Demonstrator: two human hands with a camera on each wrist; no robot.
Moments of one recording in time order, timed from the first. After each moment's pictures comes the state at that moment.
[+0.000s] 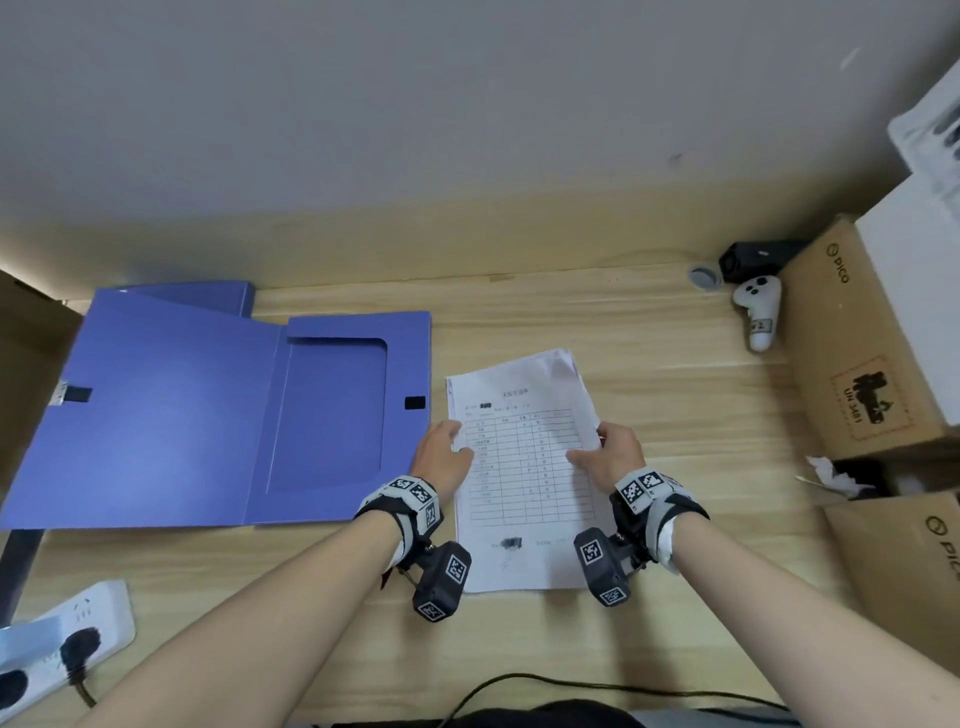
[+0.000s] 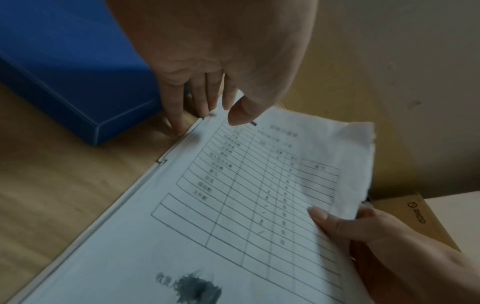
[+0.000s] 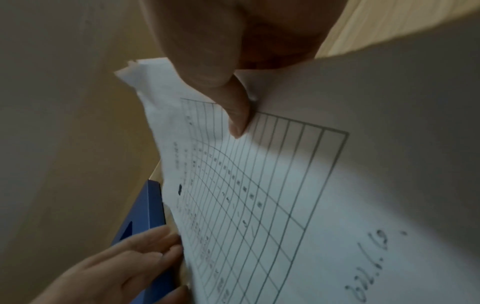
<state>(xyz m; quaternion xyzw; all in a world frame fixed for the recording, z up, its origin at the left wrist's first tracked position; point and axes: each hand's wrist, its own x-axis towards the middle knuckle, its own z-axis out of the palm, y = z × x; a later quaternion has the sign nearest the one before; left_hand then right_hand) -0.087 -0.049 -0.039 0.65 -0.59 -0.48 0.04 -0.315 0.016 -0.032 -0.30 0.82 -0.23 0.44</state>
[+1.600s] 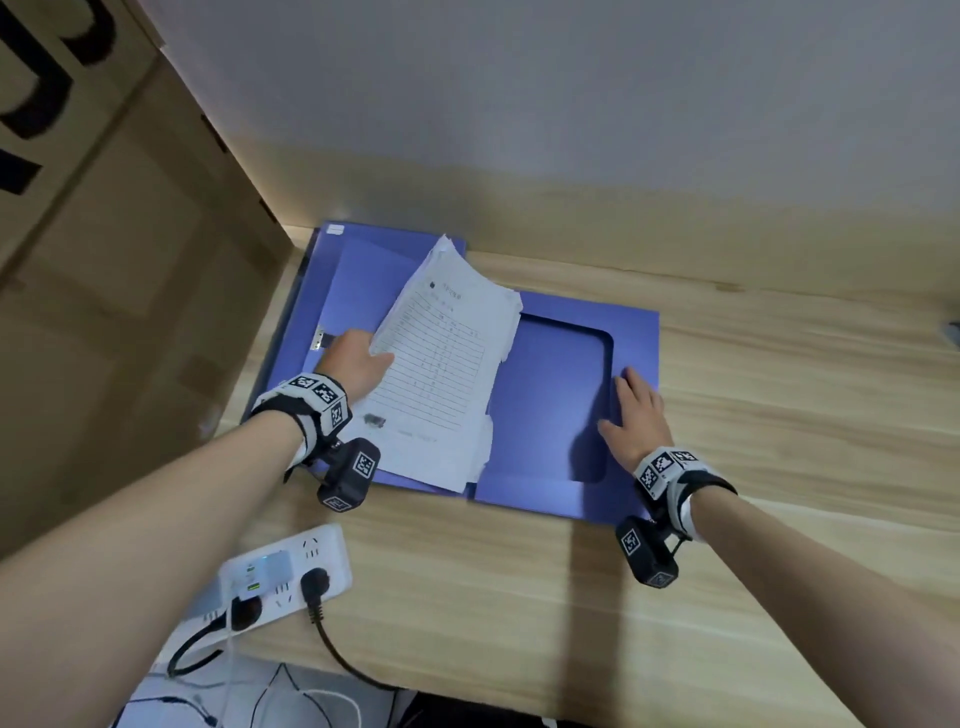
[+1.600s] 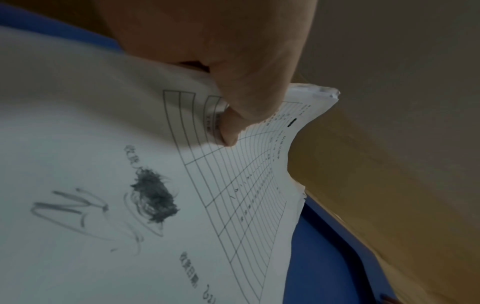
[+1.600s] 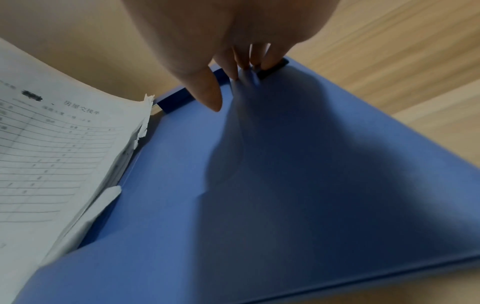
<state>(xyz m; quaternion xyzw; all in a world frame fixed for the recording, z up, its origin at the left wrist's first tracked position) 0.293 -0.207 0.015 0.74 -0.56 -0.37 0.07 -0.068 -0.113 -0.053 -0.59 0.75 -0.02 0.29</state>
